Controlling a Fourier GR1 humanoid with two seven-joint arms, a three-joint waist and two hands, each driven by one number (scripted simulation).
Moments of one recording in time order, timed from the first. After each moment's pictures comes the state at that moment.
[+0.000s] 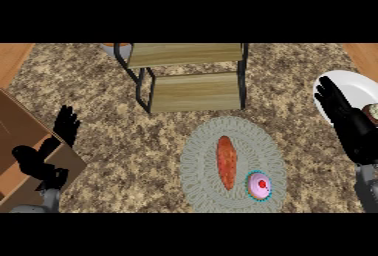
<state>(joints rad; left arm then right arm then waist) -0.02 0.39 -0.17 -1.52 0.26 0.37 0.04 -0.17 -0.50 0.09 -1.52 -0.25 -0.05 0.07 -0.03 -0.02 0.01</state>
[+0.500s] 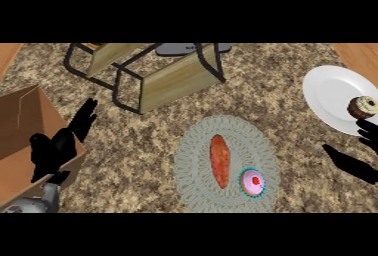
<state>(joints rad) -0.07 0.43 -0.21 -1.57 0.21 0.15 0.12 0.06 -0.55 0.03 -1.54 0.04 -0.44 0.33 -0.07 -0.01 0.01</state>
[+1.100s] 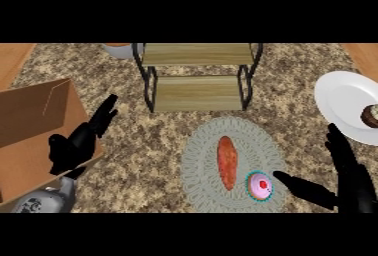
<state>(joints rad) -0.13 0.35 -0.23 -1.57 0.14 0.05 0.13 0.17 -0.38 0.24 -1.88 0.15 -0.56 0.43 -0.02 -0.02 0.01</state>
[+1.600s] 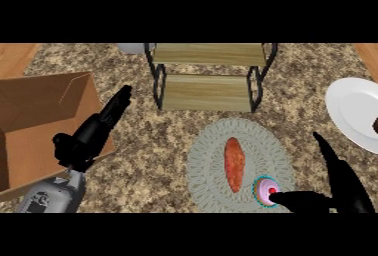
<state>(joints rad) -0.20 0.29 -0.23 -1.61 0.12 -0.01 0.15 0.08 -0.58 0.40 -1.91 0.35 -0.33 0.88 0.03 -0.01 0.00</state>
